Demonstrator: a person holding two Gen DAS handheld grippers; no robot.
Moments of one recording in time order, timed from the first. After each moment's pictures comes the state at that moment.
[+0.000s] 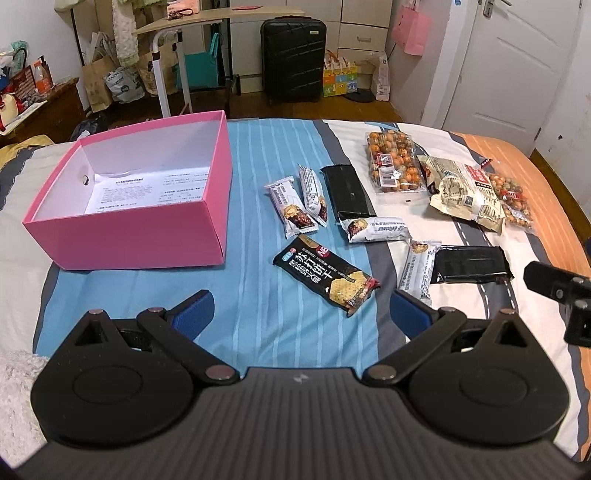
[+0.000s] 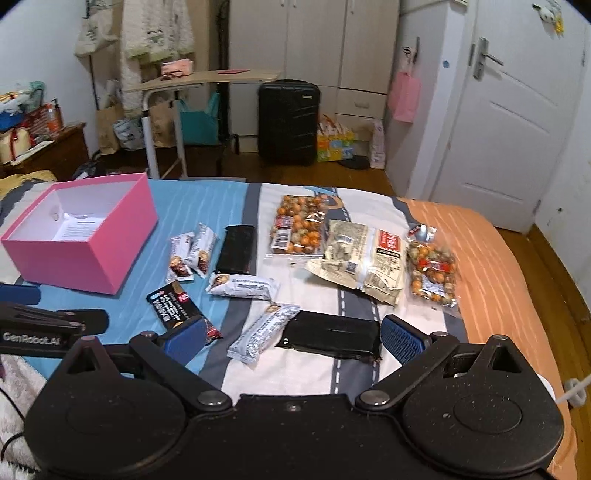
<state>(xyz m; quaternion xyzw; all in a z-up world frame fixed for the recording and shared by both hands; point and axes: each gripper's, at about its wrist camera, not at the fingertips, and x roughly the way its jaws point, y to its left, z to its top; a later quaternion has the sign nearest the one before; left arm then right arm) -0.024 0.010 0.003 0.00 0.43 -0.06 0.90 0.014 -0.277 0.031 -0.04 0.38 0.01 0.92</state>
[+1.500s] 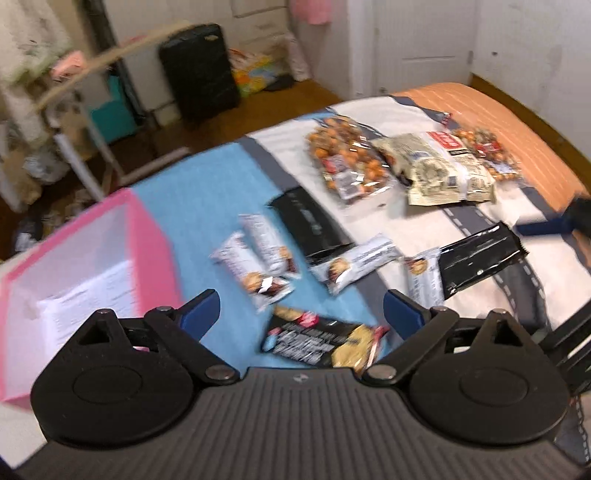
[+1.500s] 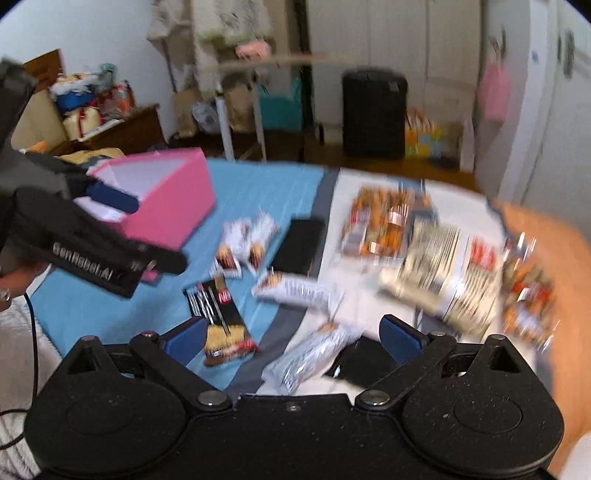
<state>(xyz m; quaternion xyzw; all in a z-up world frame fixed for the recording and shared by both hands) 0.089 -0.035 -0.012 0.14 0.43 -0.20 0.87 0.087 -0.286 -0.039 -0.01 0.41 0.16 0.90</state>
